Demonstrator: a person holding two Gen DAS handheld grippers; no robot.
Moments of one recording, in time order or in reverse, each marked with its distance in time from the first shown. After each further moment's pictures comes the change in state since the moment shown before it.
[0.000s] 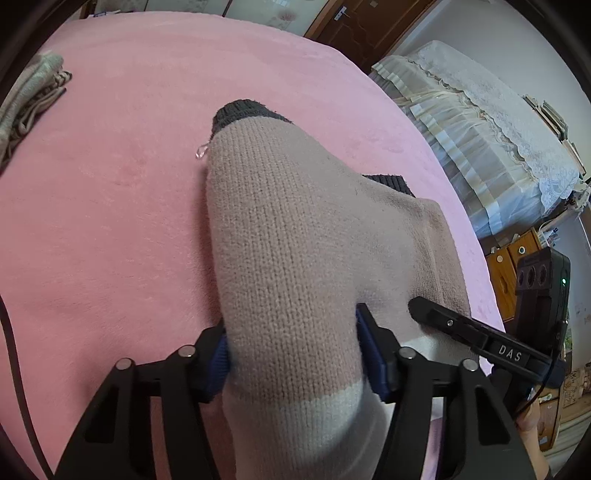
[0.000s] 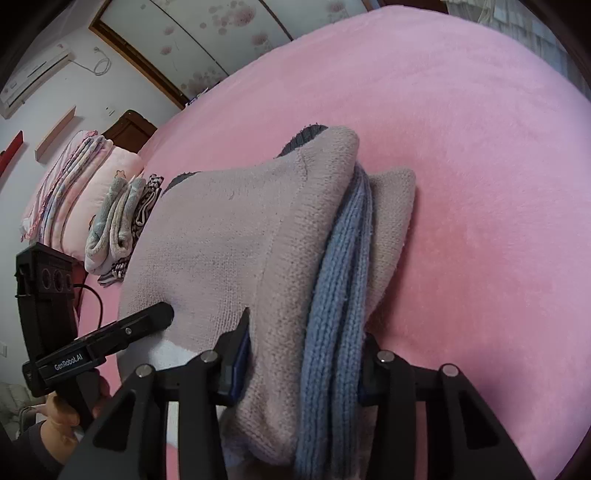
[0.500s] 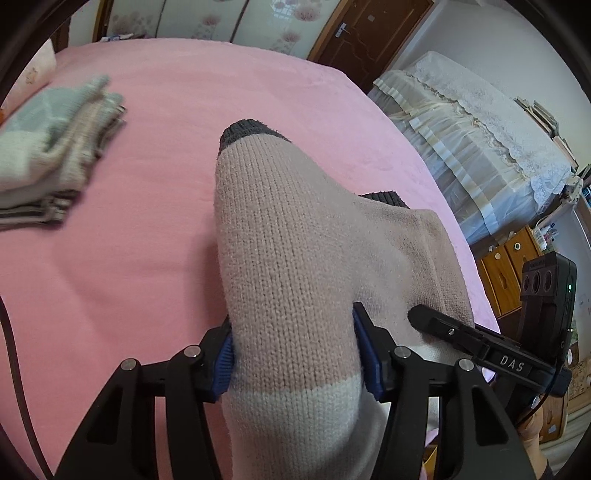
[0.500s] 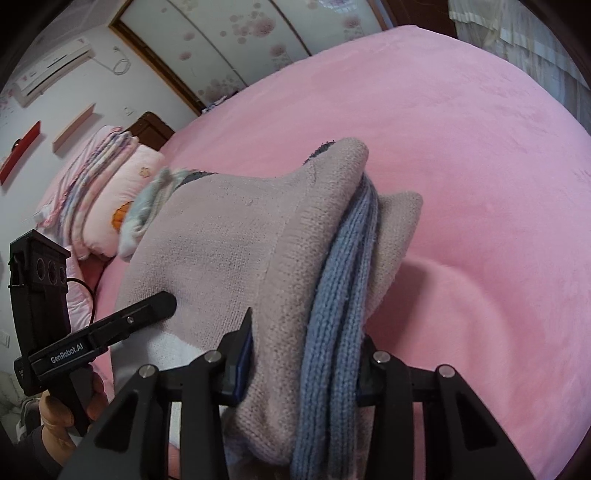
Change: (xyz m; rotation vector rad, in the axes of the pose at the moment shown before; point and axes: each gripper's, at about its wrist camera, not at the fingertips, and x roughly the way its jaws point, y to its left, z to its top) left arm -0.140 0.008 -0.025 0.031 -0.060 0.058; right arm -0.056 0.101 -0.044 -0.029 -0.033 0.050
